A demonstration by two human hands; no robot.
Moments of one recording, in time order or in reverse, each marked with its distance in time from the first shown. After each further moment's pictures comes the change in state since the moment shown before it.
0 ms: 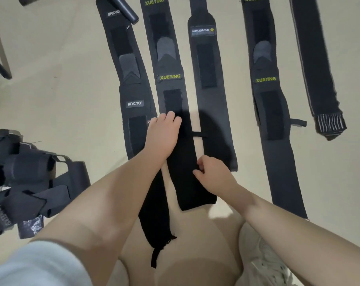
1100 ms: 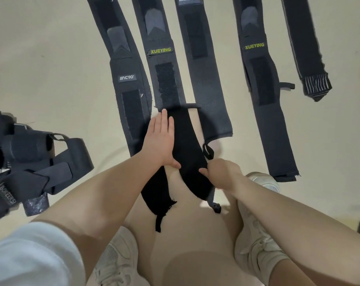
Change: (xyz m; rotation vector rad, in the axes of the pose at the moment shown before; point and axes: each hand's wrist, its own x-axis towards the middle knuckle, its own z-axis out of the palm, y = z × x) left_hand -0.080 0.014 0.029 0.228 -0.370 0.081; right_hand -0.039 0.044 0.054 -0.420 -0.143 0.036
